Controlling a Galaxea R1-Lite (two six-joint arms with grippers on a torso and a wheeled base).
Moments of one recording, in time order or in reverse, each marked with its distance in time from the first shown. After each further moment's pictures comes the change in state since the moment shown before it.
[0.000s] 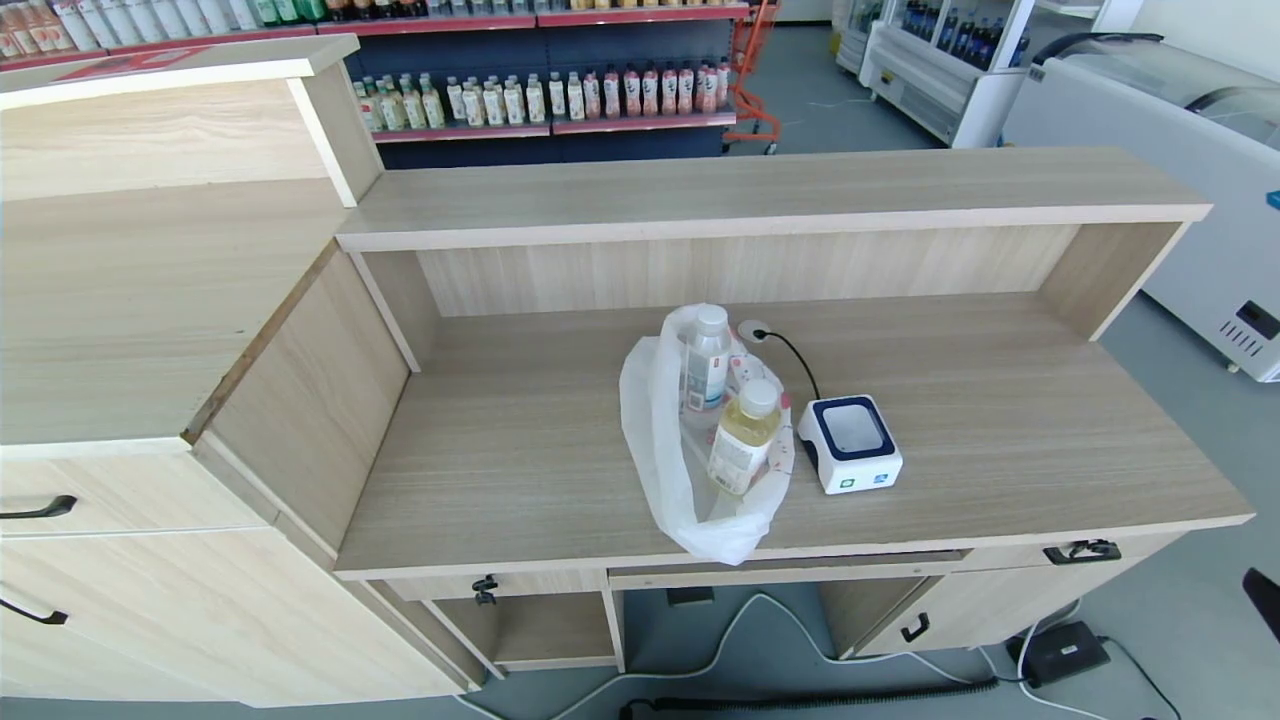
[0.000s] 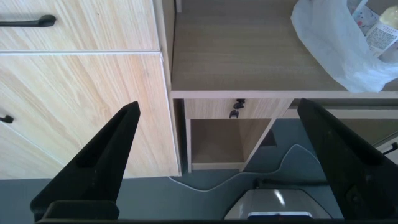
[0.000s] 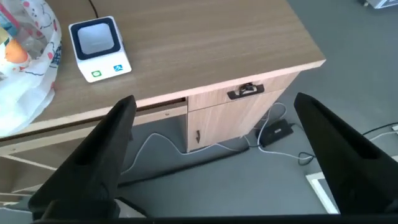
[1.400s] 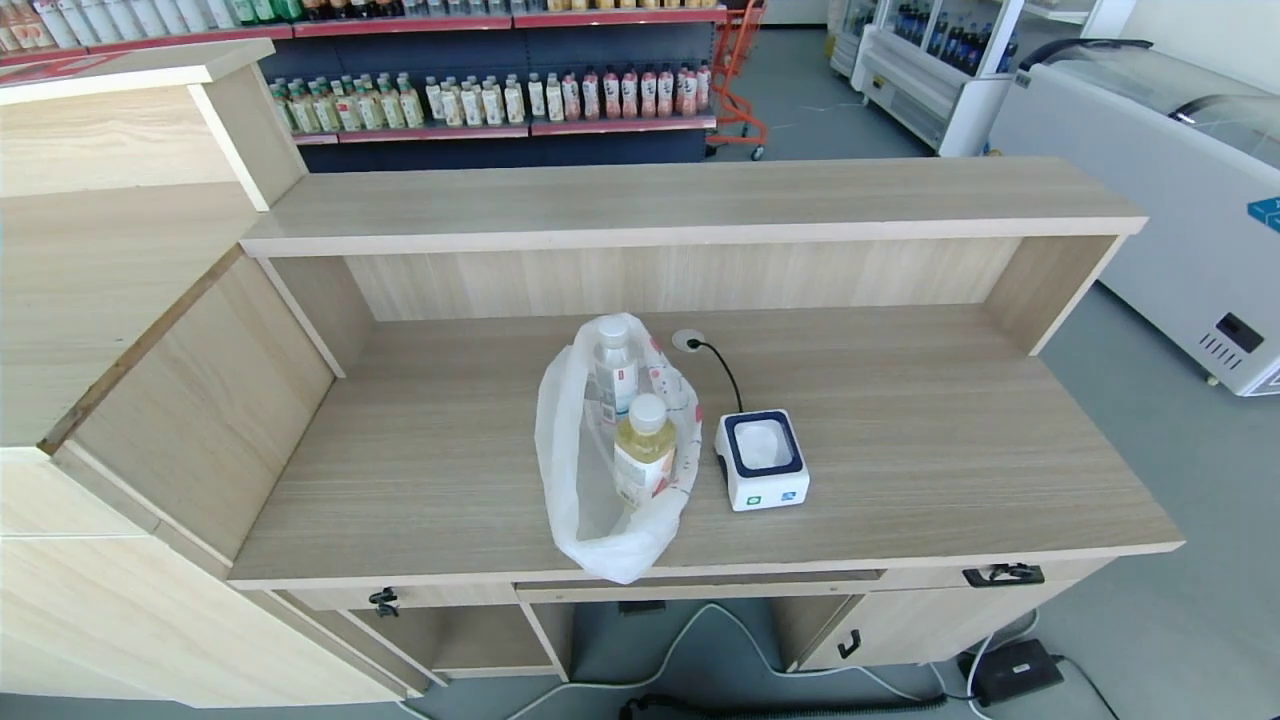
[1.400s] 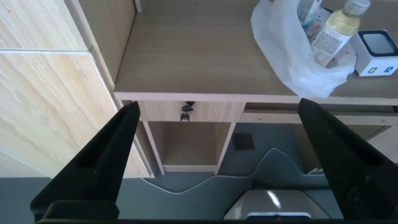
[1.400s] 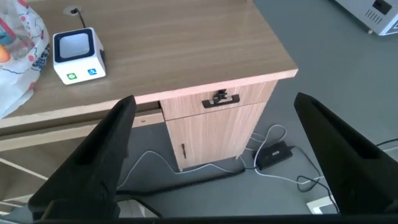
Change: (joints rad) left arm 0.000 0.000 -0.001 0.002 0.001 -0.006; right arm 0.044 -0.740 0.040 0.572 0.023 0.061
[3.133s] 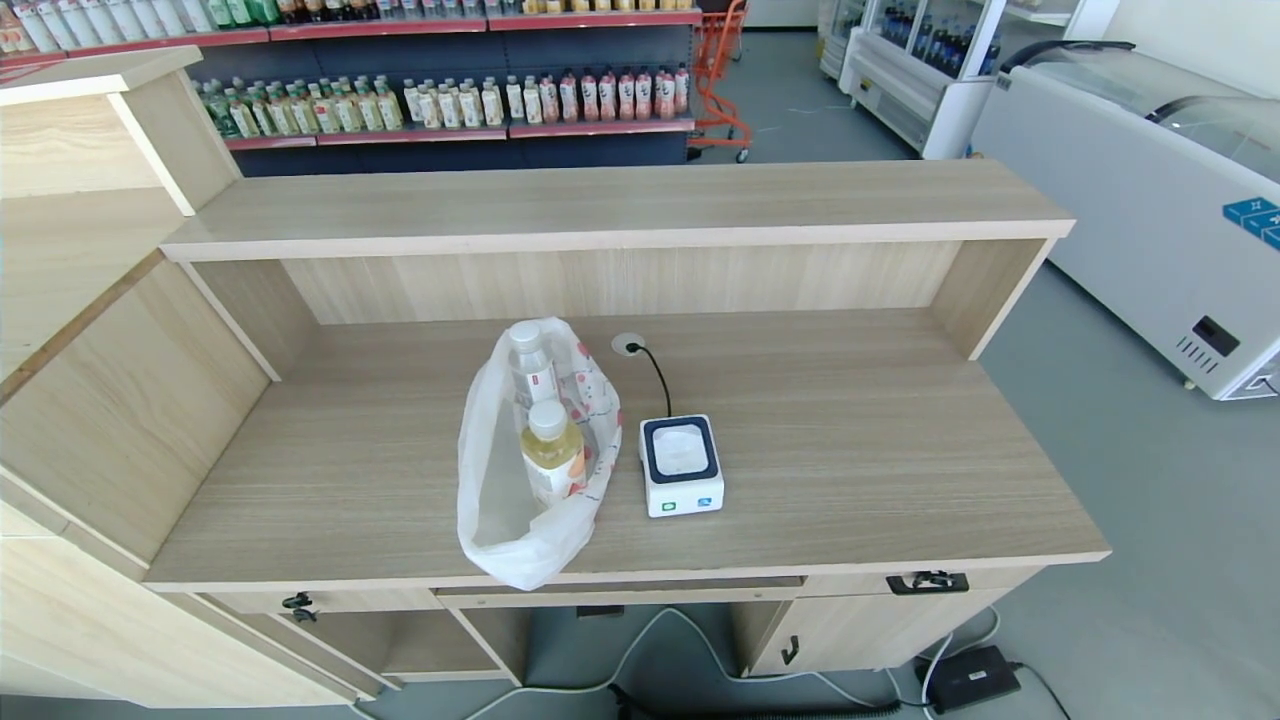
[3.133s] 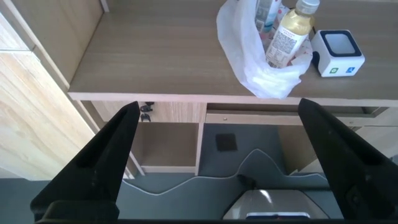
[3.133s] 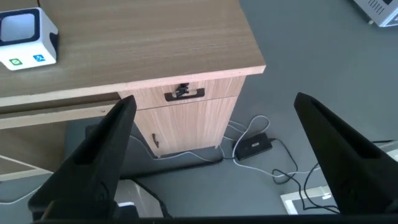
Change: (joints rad) left arm 0.000 0.000 0.000 -0.001 -0.001 -0.003; right arm 0.084 0.149 0.003 -0.064 -0.050 -0.046
